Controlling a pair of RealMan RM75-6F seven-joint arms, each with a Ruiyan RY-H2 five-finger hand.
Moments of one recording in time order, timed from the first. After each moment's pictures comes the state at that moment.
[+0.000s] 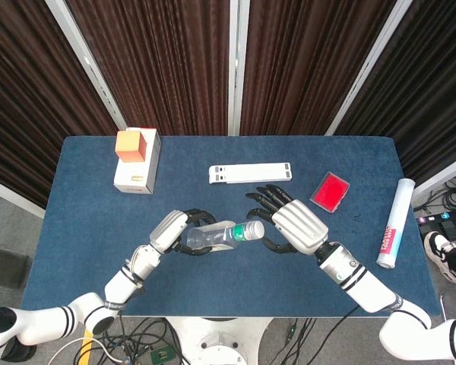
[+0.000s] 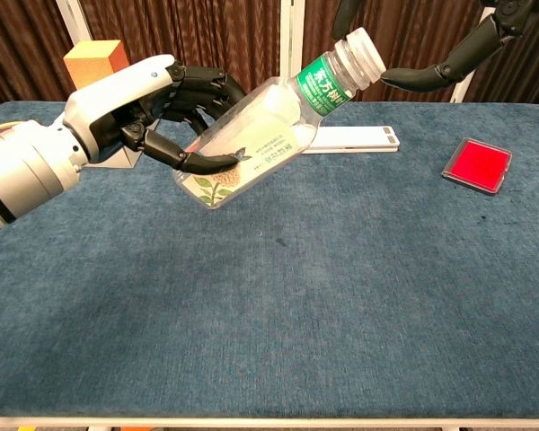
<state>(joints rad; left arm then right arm) -0.71 -1.71 -0.11 -1.31 1.56 1.19 -0.57 0.72 -1.09 0.18 -1.93 -1.45 0.98 -0.01</state>
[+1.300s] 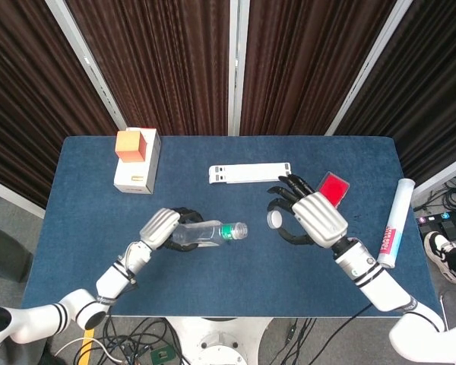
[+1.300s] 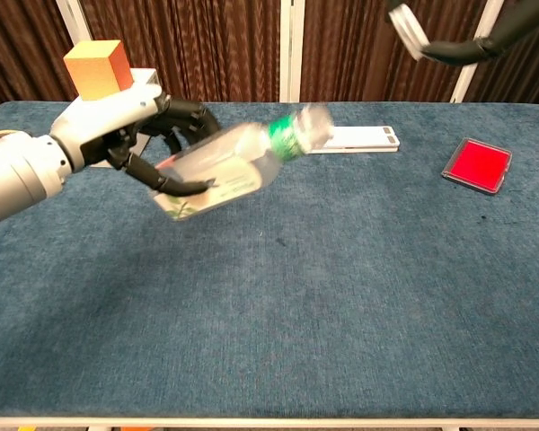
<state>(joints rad) -0.71 -1.68 -0.08 -1.24 1.51 1.09 -0.39 0.67 -1.05 0.17 -1.91 -1.42 1.03 0.01</state>
